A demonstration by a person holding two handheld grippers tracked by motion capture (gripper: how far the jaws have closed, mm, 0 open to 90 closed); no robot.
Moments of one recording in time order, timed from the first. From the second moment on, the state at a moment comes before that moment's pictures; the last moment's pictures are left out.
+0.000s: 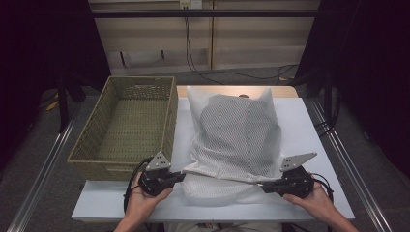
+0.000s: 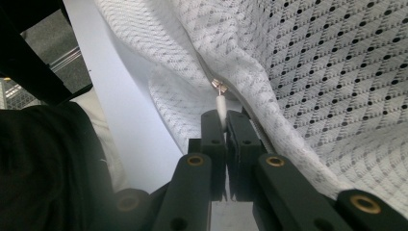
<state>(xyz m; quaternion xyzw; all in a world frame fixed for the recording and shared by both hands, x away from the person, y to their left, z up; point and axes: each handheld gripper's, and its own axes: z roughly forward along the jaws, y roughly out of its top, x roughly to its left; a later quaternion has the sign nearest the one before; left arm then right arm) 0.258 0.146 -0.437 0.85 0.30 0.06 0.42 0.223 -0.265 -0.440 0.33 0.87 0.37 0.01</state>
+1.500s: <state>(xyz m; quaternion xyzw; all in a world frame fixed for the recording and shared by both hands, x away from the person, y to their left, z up) 0.263 0.157 -0.438 0.85 0.32 0.06 0.42 0.241 -0.226 -0.472 0.30 0.88 0.36 -0.05</state>
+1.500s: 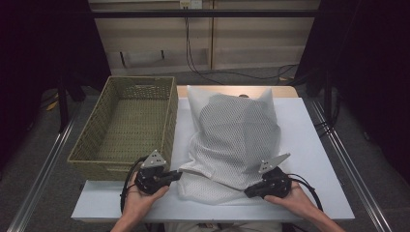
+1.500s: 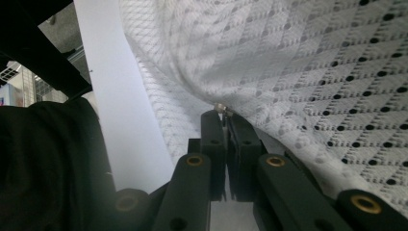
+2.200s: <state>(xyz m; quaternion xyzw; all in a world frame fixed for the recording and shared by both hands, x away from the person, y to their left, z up) 0.261 0.155 -0.438 0.85 0.32 0.06 0.42 0.219 -0.268 -0.454 0.36 0.86 0.36 -0.01</state>
